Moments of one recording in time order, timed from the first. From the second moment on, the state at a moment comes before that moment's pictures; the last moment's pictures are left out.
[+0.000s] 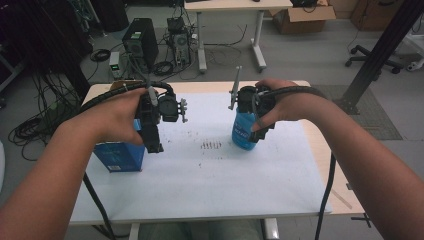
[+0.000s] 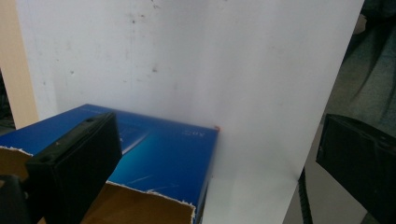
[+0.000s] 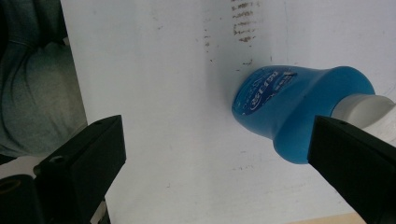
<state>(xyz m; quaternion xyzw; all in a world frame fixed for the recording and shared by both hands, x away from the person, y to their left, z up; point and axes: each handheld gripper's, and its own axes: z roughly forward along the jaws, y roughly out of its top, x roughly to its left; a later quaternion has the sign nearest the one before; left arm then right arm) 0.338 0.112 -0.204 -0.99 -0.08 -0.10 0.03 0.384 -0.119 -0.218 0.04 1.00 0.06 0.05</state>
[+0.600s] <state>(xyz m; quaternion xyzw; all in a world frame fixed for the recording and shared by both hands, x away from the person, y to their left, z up) 0.334 0.109 -0.208 -0.99 -0.08 -0.09 0.03 0.375 -0.133 -0.220 0.05 0.99 0.08 0.05</state>
